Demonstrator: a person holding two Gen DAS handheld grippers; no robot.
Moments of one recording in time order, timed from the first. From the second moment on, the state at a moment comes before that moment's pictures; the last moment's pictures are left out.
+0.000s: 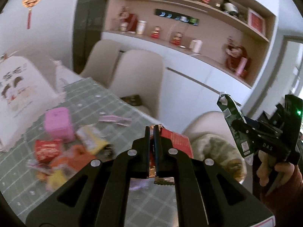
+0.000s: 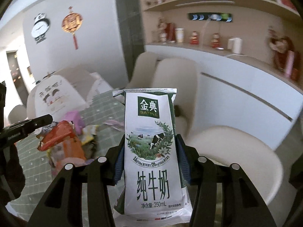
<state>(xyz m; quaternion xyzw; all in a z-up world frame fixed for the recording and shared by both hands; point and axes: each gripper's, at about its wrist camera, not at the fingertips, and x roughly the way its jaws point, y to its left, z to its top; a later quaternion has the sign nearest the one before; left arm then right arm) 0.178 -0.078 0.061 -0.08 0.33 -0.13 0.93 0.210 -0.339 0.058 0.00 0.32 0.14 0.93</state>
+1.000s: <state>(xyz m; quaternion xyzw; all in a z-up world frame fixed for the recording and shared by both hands) 0.193 -0.248 -0.009 -0.09 0.38 -0.19 0.90 0.160 -0.481 -0.002 0.05 0.30 0.08 0.95</state>
